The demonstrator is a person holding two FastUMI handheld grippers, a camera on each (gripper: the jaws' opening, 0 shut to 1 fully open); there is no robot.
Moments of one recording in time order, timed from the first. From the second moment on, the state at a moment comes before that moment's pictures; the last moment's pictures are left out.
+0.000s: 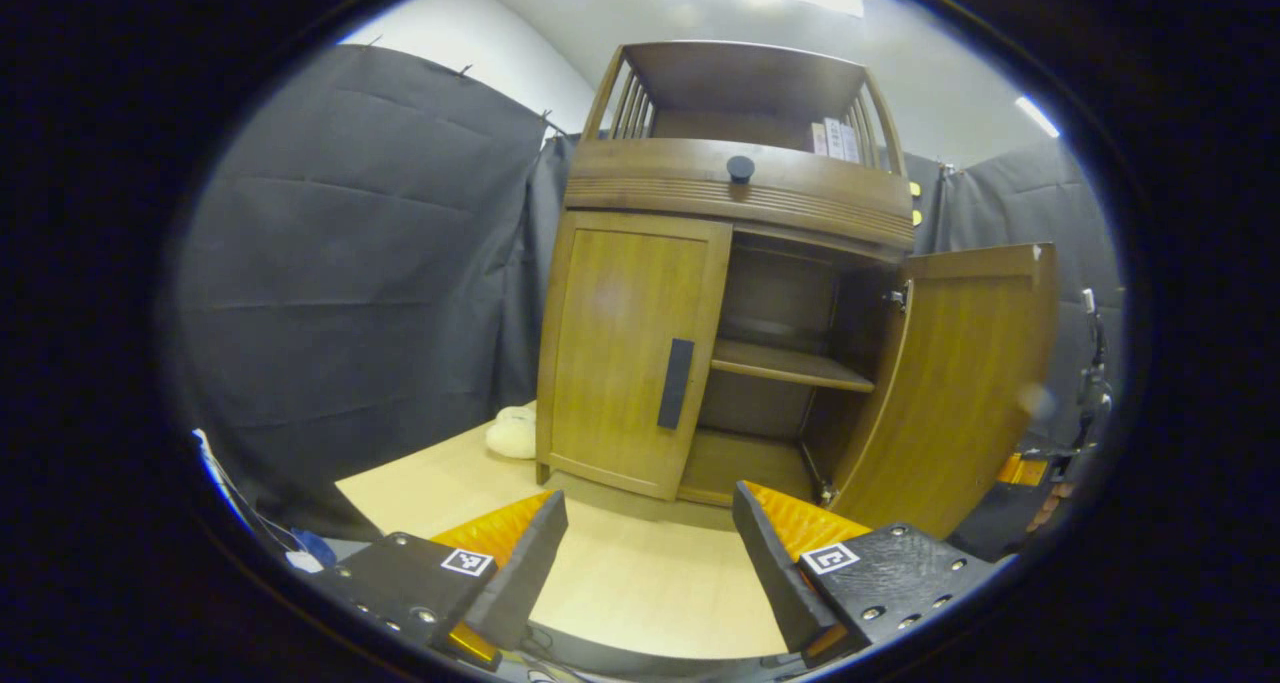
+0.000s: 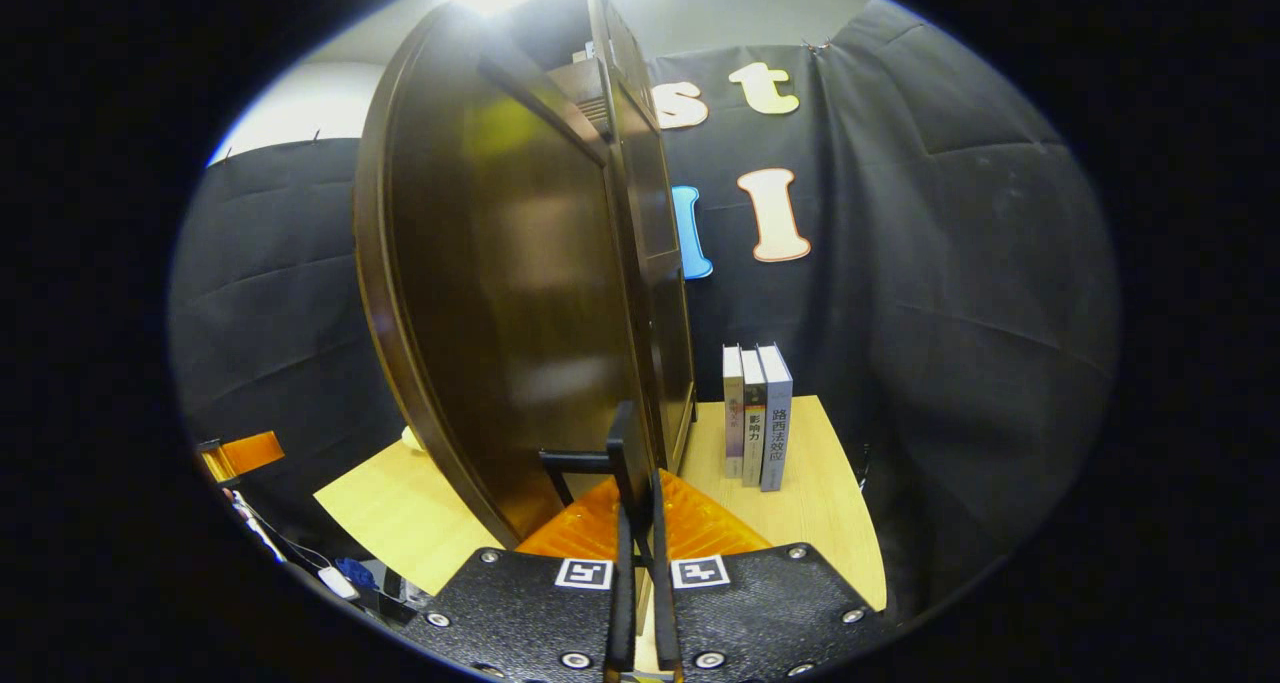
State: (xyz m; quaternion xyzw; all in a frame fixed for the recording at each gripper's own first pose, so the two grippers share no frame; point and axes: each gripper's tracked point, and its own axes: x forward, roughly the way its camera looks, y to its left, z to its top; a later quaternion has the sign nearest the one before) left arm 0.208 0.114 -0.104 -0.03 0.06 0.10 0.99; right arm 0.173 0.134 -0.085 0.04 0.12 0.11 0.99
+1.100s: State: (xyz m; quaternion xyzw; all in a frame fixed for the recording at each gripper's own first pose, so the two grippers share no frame) left arm 0.229 0.099 -0.100 0.00 0.06 0.01 1.00; right arm 0.066 0.094 -0.084 0.06 0.12 -0.11 0.98
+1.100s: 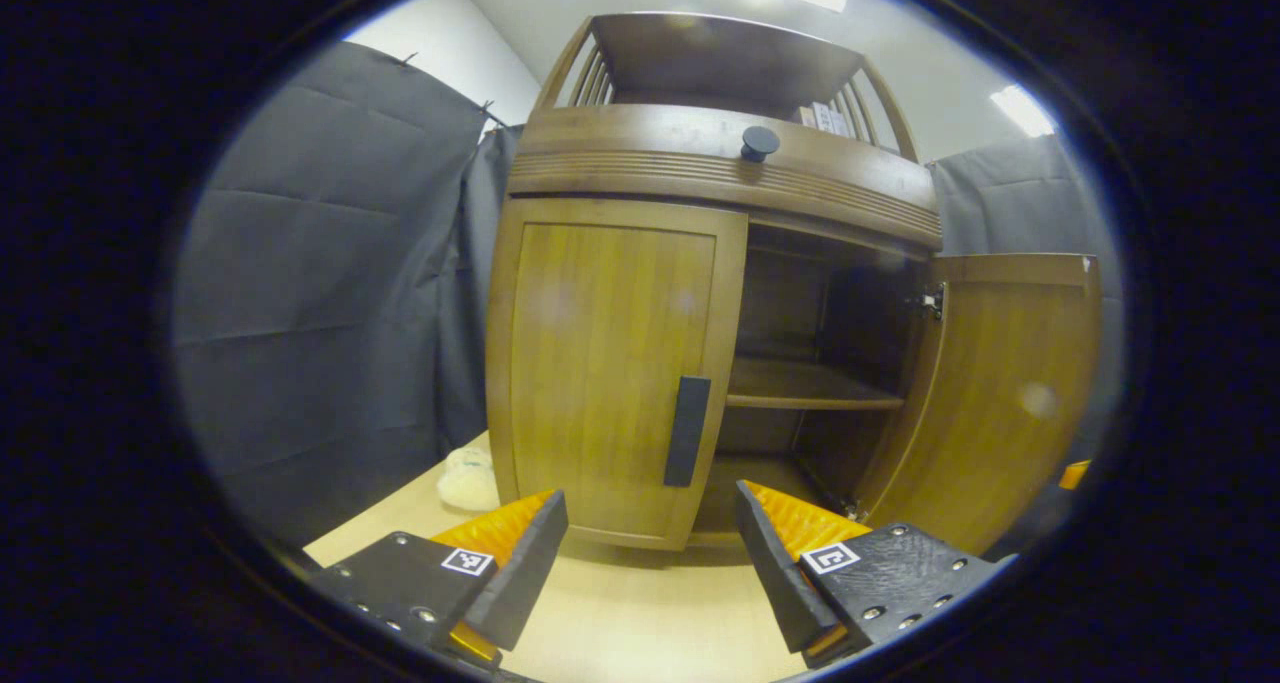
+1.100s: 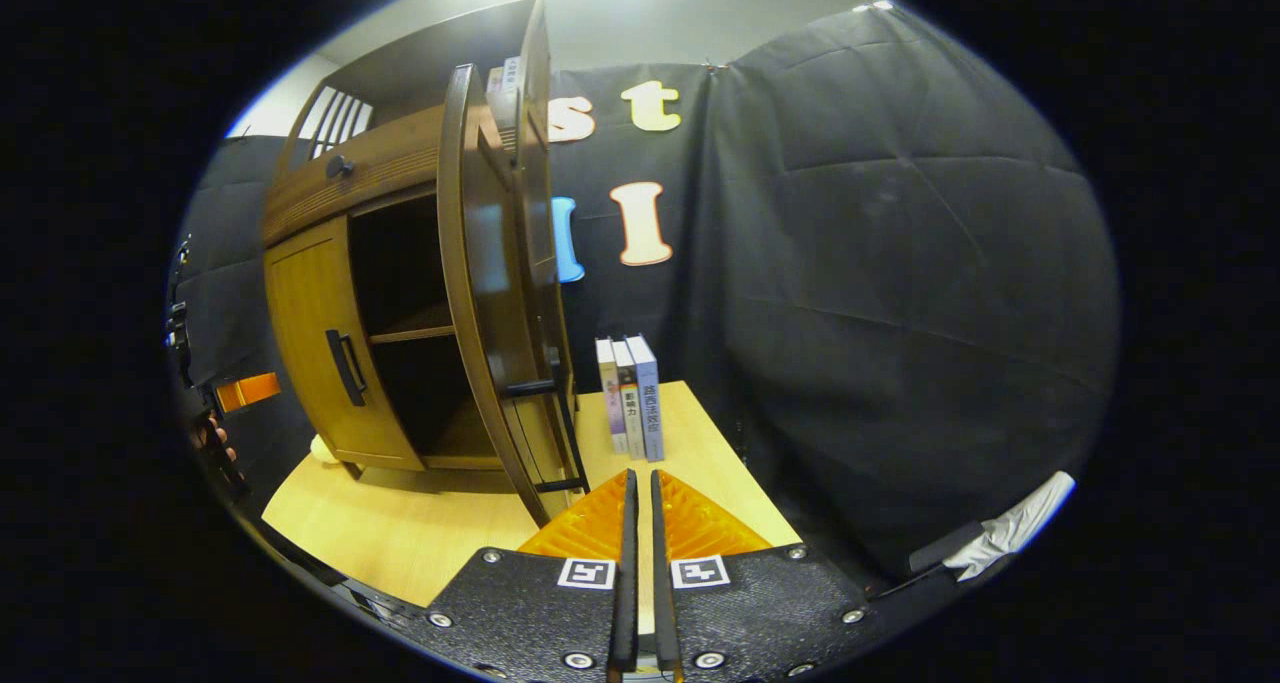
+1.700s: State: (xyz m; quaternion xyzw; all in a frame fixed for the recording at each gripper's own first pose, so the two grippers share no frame) left arm 0.278 0.078 -0.107 0.03 0.05 -0.09 0.99; right arm 0.051 0.166 -0.074 0.06 0.12 -0.21 0.97
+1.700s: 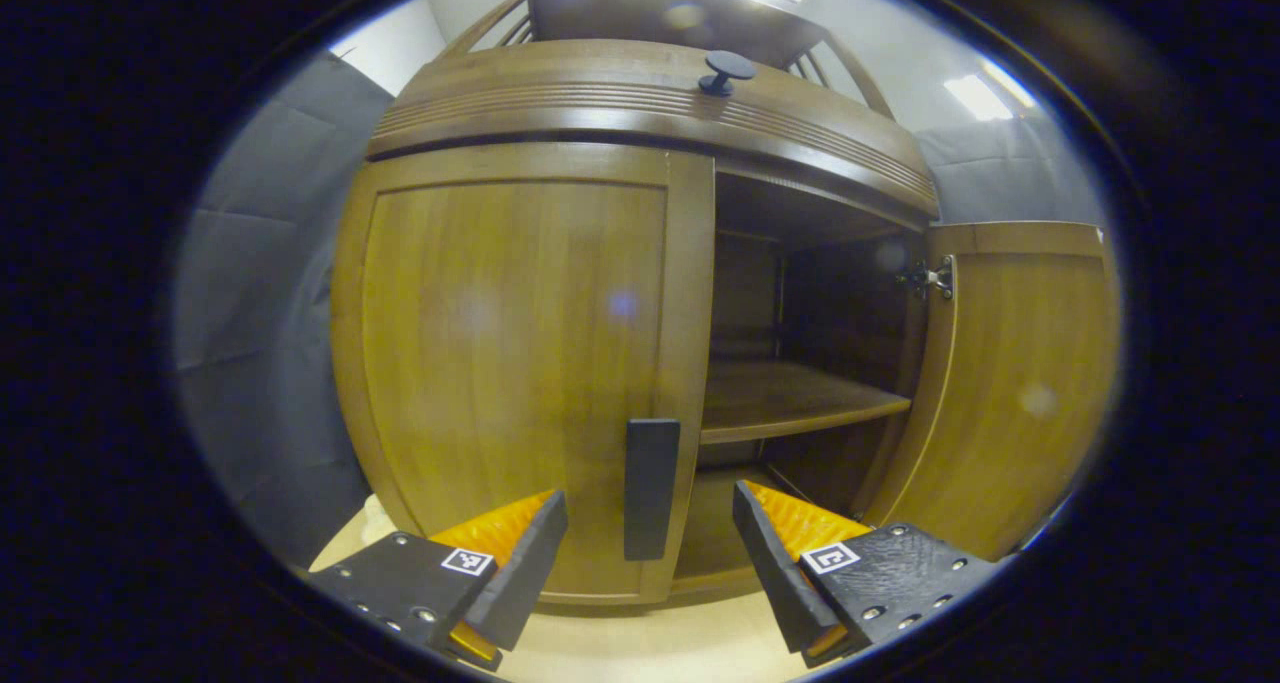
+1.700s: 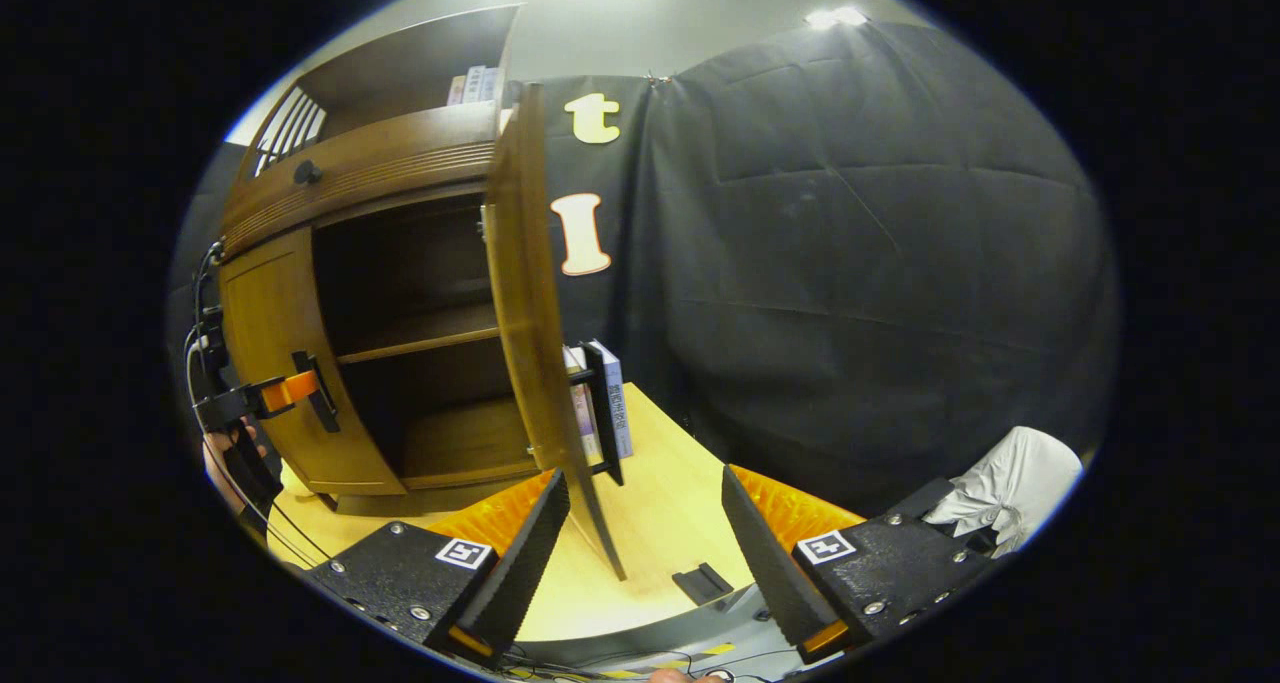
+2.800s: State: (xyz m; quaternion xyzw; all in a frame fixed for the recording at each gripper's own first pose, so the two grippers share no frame) left arm 0.321 0.072 -0.128 0.01 0.07 -0.08 0.99; right arm 0.106 0.250 -0.055 0.06 0.10 -0.10 0.99
